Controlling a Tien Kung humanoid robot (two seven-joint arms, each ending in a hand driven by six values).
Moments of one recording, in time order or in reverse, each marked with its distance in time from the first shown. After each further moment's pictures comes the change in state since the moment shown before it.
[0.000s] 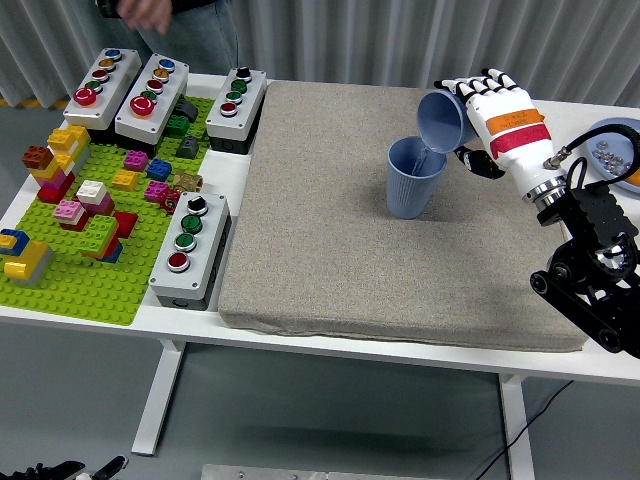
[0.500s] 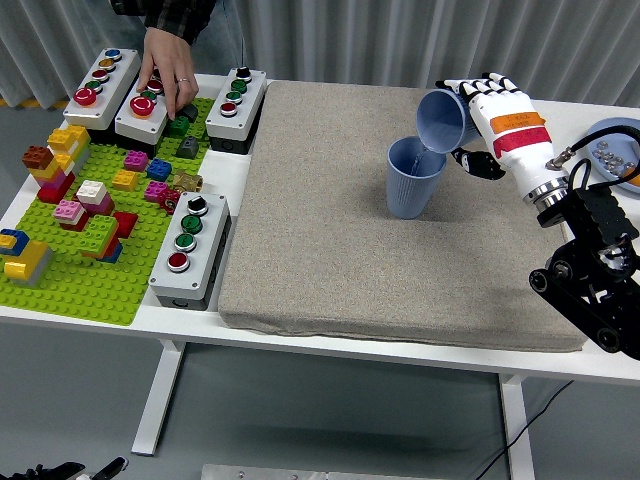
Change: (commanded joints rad) left arm 0.003 -0.001 -0.001 0.000 0.001 0.000 0.001; right arm -0.026 0.016 0.054 0.003 0.066 0.019 0.042
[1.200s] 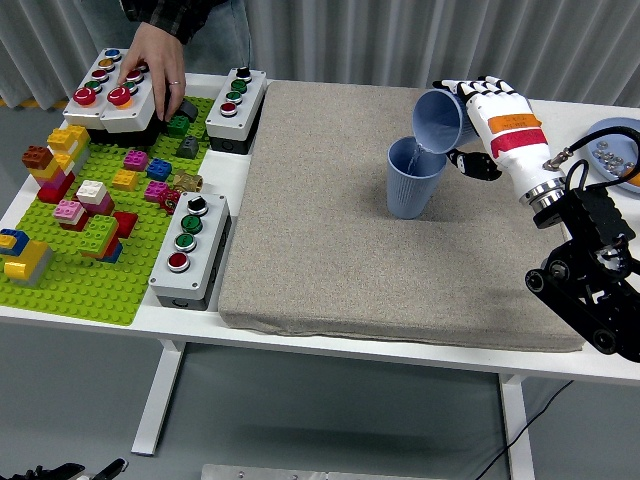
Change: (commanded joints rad) left arm 0.004 -0.001 -0.004 0.000 0.003 0.000 0.002; right arm -0.021 0.015 0.041 0.009 0.033 0.035 0.017
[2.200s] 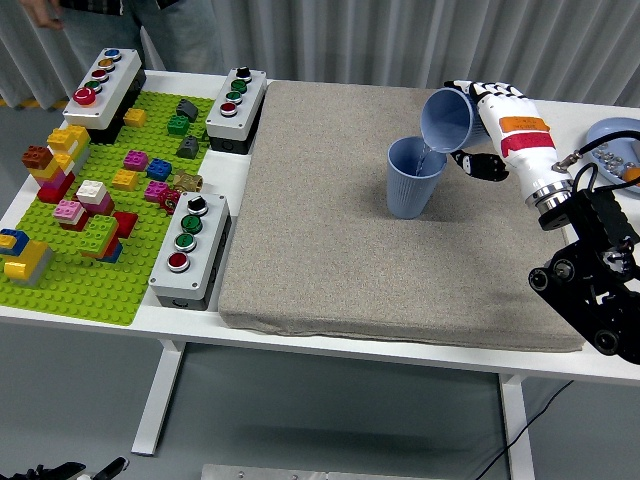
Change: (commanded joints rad) left arm -0.002 -0.003 -0.007 0.000 0.001 0.001 0.000; right arm -0.033 0.013 0.063 0.004 0.036 0.027 0.010
